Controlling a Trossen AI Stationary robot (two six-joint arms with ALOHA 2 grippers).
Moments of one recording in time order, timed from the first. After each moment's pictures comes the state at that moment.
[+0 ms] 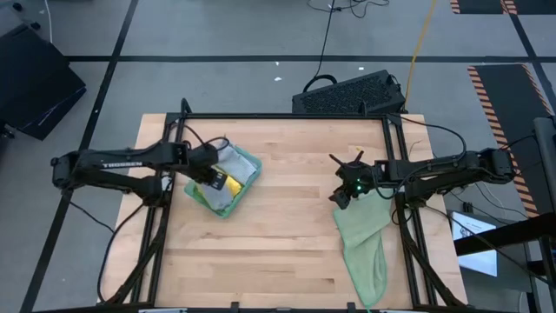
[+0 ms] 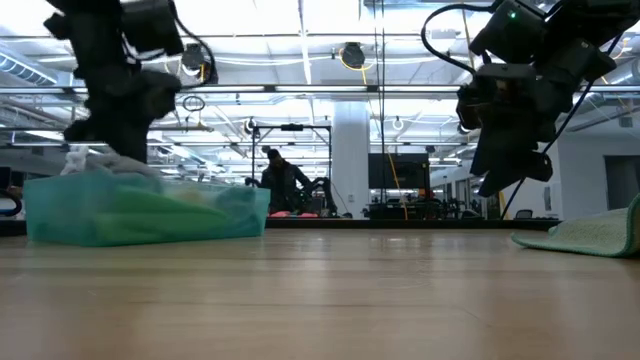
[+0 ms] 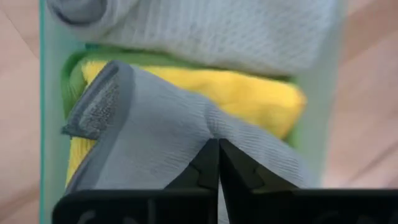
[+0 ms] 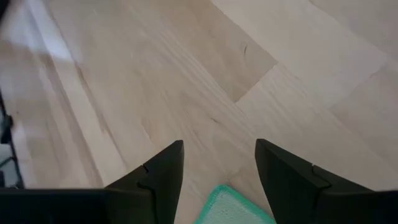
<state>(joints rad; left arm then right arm) 0.25 1.04 0.67 -0.81 0.05 -0.86 -0.07 1.09 0.47 -0.27 -0.13 0.78</state>
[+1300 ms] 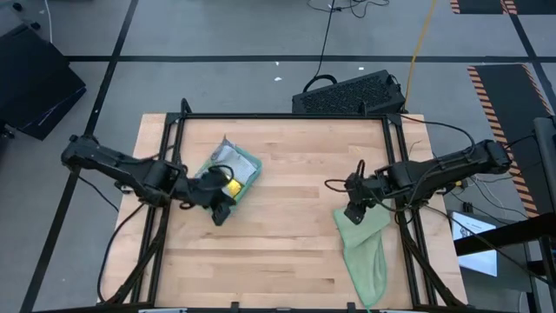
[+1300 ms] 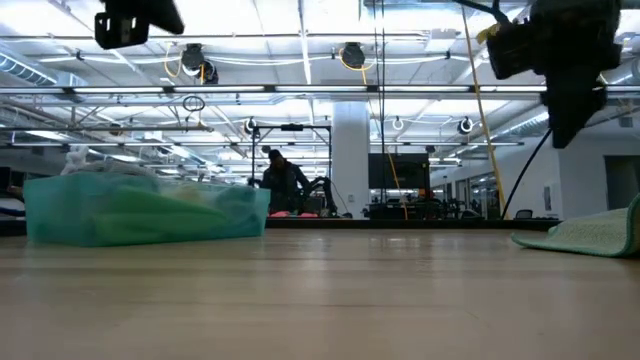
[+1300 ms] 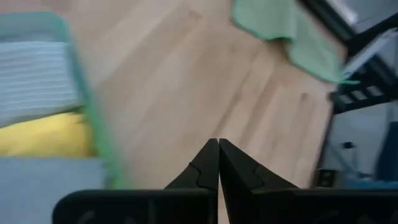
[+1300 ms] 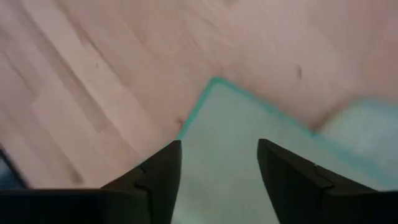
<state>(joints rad) -0.31 1.12 1.04 -0.76 -0.21 -0.92 0.21 1.11 0.81 -0.94 -0.02 0.96</state>
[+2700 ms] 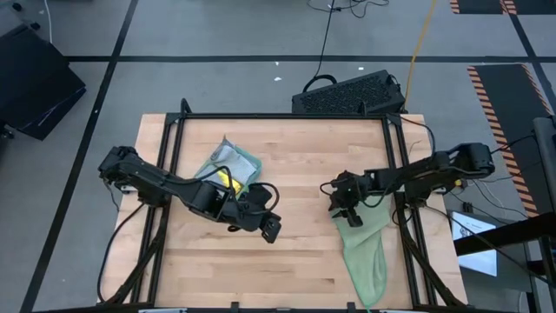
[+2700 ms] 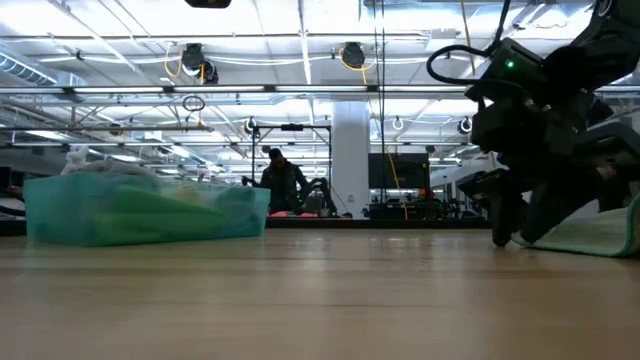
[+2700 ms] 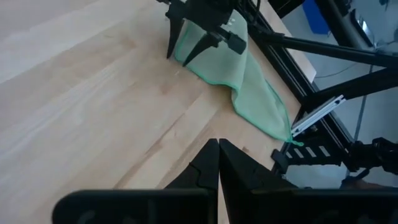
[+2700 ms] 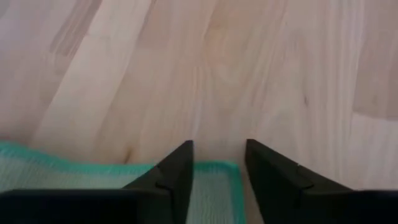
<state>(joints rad) -0.37 1.63 1.48 -0.61 -0.31 -1.13 -0.03 1.38 0.34 0.04 -0.35 -0.17</state>
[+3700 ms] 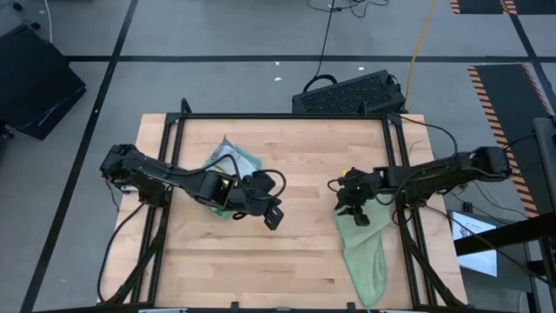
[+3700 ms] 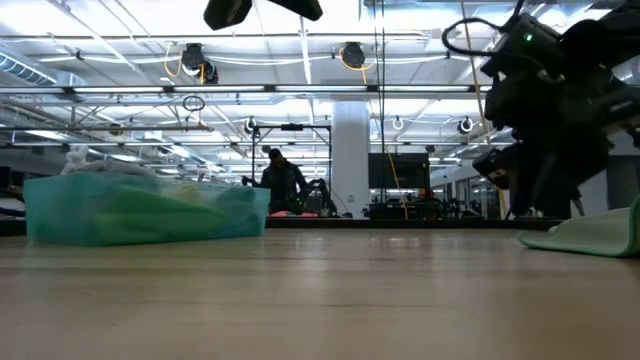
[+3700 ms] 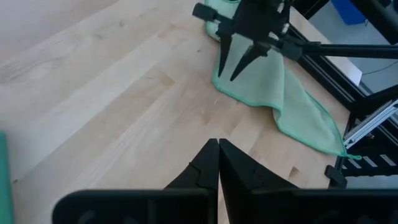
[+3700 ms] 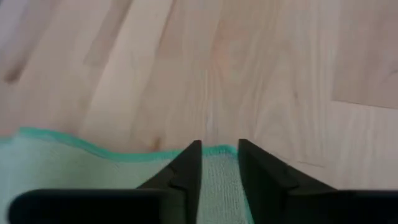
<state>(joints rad) -0.28 1.63 1.48 -0.66 -0.35 -0.92 -0.02 1.13 0.35 -0.15 -0.34 -0.09</state>
